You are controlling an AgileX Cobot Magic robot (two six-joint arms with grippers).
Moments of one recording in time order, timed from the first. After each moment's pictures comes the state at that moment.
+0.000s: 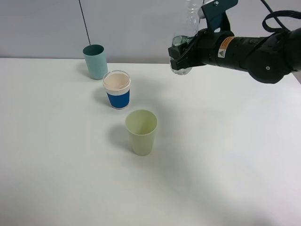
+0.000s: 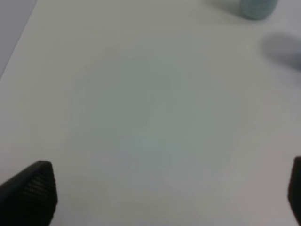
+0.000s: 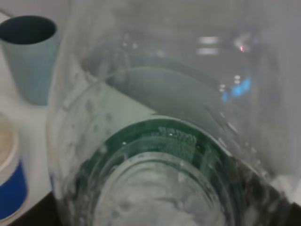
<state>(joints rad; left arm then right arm) 0.01 0.00 -0.50 0.07 1.06 -0.04 0.42 1.70 -0.85 -0.36 -0.44 0.10</state>
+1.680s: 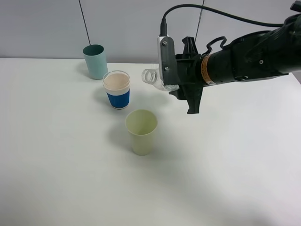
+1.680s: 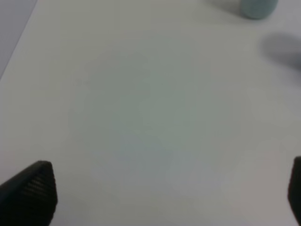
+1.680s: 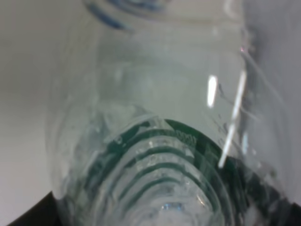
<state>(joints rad) 0.01 0.00 -0.50 0.07 1.06 -0.03 0.57 1.69 -0.89 -1.30 -0.04 0.01</state>
